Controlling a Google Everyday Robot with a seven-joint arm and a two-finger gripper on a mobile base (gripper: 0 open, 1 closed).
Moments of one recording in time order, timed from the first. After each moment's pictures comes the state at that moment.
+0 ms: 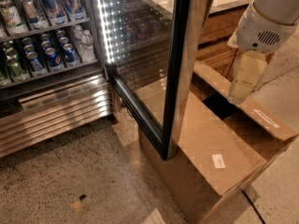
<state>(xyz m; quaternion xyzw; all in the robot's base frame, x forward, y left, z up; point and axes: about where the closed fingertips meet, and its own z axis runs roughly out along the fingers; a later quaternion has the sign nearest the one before) 0.503 -0.193 0.941 -0.61 0.79 0.01 0.12</state>
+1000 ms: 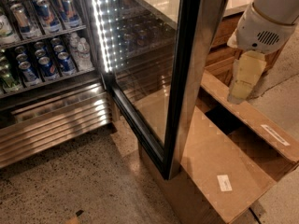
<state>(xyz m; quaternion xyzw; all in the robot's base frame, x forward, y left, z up) 0.503 -0.193 0.941 -0.61 0.79 0.01 0.12</state>
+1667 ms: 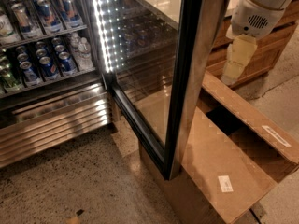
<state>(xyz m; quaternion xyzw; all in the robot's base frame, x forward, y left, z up) 0.551 -0.203 0.940 -0.58 0.81 0.03 0.11</state>
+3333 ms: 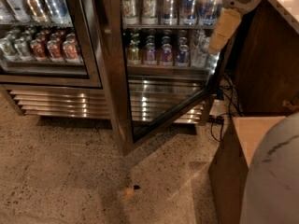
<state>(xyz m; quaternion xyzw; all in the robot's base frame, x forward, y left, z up) 0.643 -0.202 0.969 -0.54 0.82 -0.01 0.18</state>
